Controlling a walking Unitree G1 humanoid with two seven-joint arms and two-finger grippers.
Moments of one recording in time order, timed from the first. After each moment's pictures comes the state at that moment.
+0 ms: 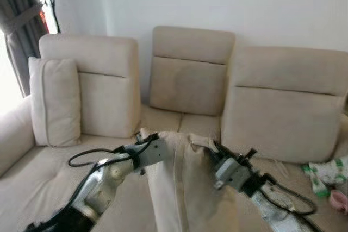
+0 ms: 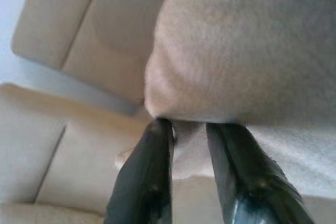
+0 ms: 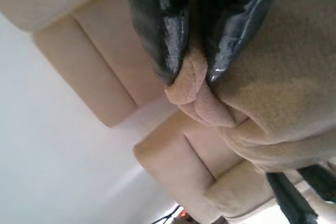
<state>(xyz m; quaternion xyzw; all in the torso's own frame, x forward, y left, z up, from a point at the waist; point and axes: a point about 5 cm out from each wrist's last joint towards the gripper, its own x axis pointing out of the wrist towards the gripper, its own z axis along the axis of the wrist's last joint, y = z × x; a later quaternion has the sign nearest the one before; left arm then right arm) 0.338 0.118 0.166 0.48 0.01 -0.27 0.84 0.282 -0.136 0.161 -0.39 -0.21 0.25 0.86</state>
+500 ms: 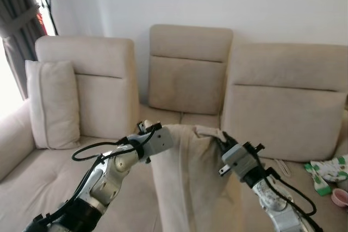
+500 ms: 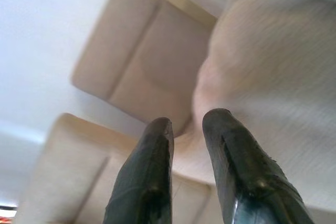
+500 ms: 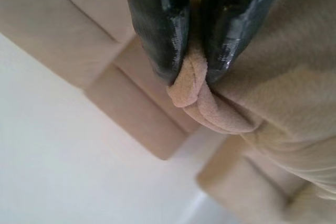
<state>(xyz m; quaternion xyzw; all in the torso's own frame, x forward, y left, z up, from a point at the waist) 0.348 0.097 0.204 0.46 -0.08 -0.23 0.85 0.301 -0.172 0.179 -0.33 -0.18 0.12 0.92</state>
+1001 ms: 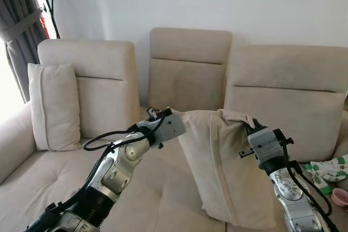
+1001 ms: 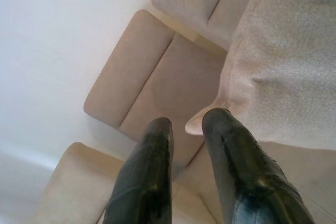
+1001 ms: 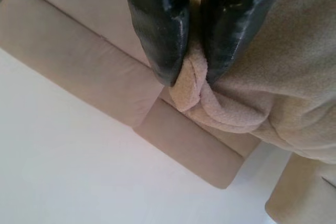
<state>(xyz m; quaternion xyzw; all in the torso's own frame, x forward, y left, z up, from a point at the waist) 0.351 0.075 0.222 0.44 -0.13 -0.23 0.86 0.305 -0.202 0.189 -0.30 -0.17 0.02 0.94</state>
